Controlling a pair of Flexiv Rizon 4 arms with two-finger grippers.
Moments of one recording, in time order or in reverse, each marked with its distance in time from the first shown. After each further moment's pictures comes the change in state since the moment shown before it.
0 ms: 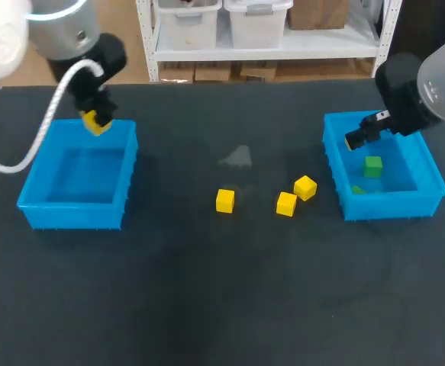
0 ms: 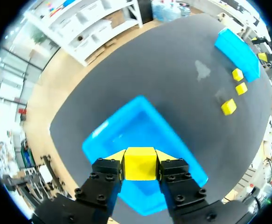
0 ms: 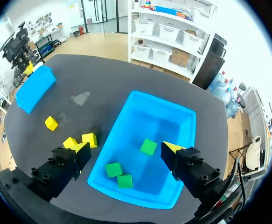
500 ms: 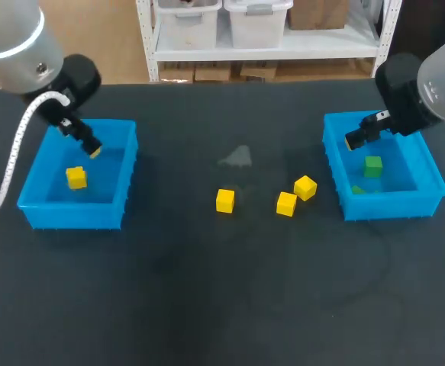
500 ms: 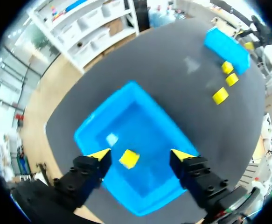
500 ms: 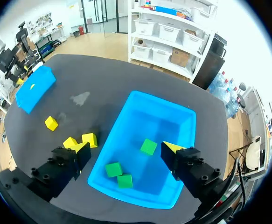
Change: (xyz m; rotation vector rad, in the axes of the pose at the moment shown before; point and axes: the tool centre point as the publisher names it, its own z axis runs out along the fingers) left arm 0.022 -0.020 -0.002 0.051 -0.152 0.047; right arm 0.000 0.000 0.000 0.000 0.000 0.000
